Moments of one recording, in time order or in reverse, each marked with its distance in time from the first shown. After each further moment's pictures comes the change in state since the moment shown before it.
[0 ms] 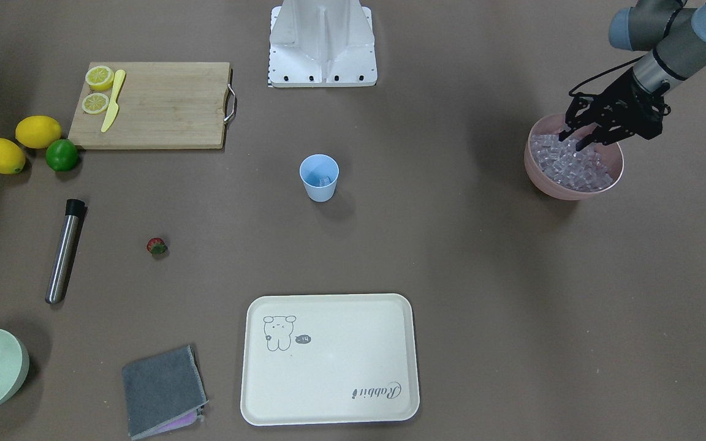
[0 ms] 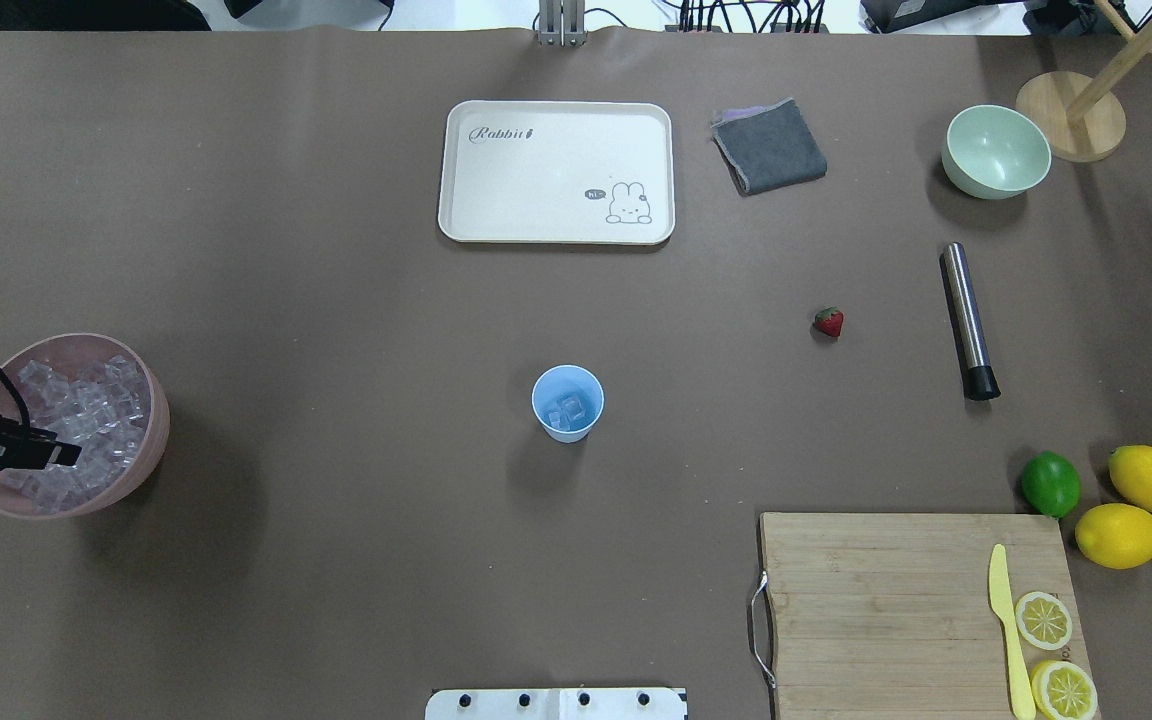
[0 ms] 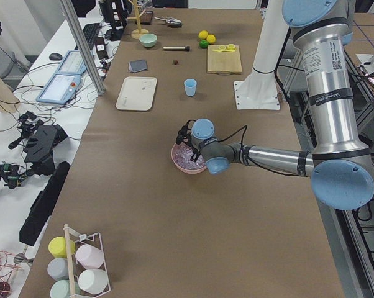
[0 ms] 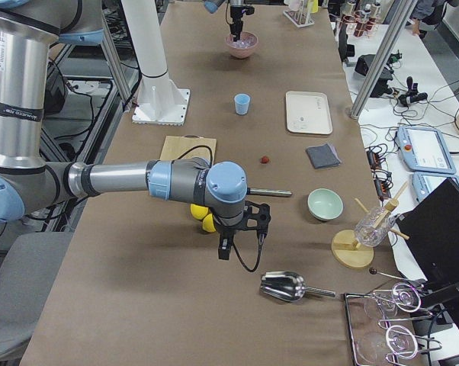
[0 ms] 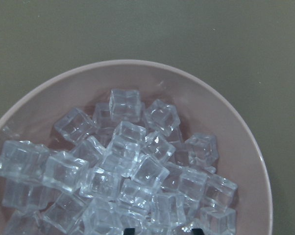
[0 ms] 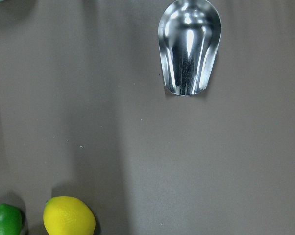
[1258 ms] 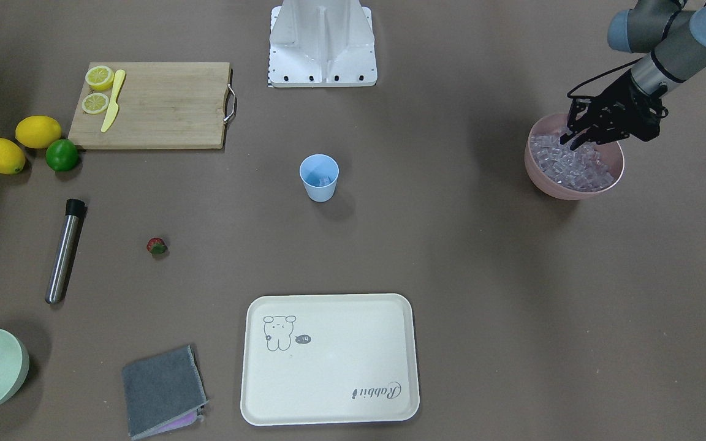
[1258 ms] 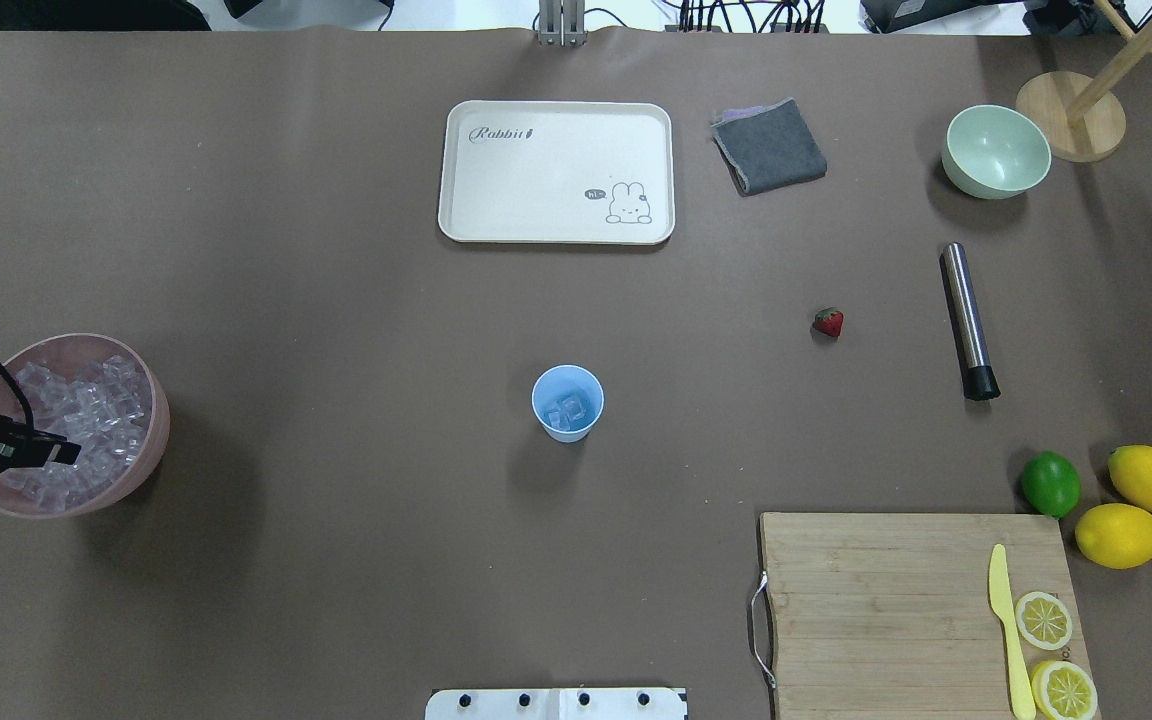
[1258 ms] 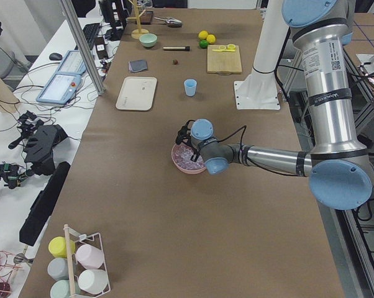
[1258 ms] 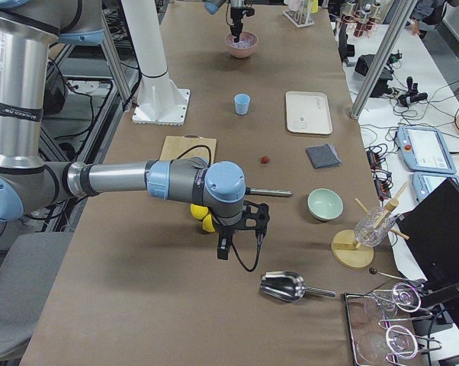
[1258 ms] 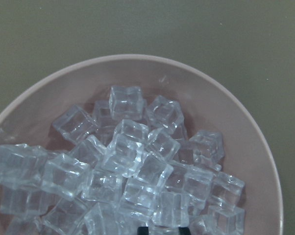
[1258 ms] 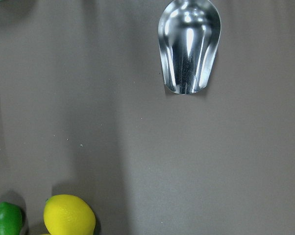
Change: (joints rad) left arm -0.002 -0.008 0.000 0.004 -0.026 0.000; right arm 0.001 -0.007 0.008 0.000 0.000 0.000
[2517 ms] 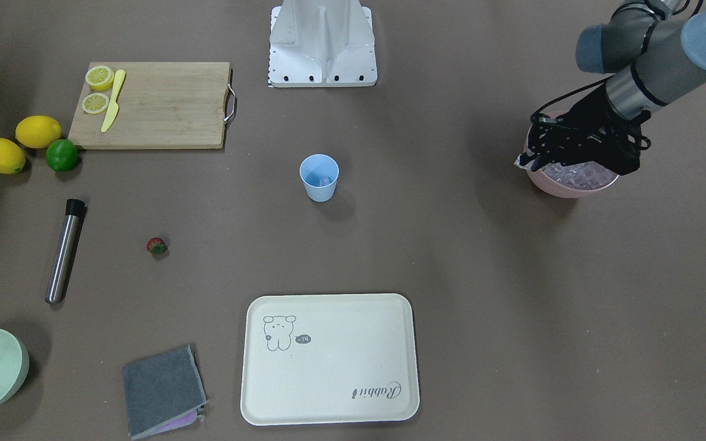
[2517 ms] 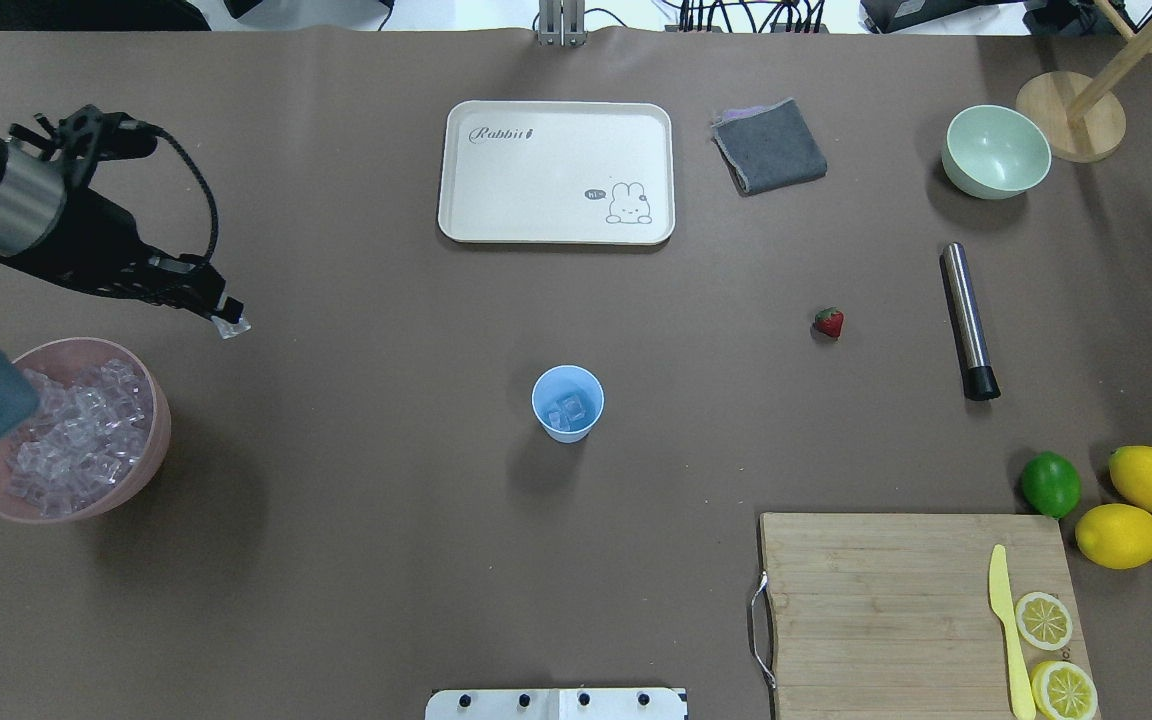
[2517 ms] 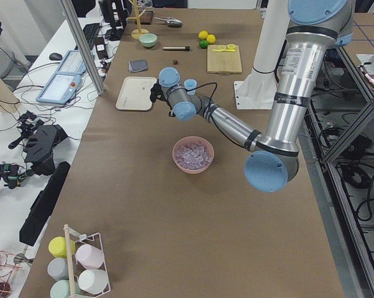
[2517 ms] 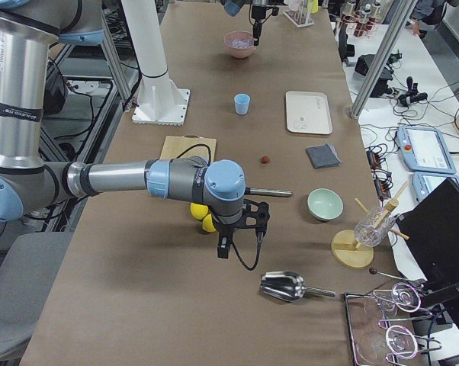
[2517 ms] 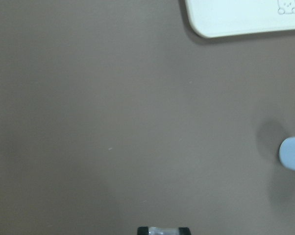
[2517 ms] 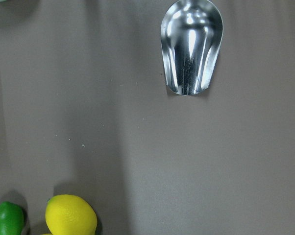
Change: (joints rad) left arm -0.047 -0.495 -0.054 0.524 -0.085 -0.218; right arm -0.001 -0.001 0.006 0.000 0.000 0.000
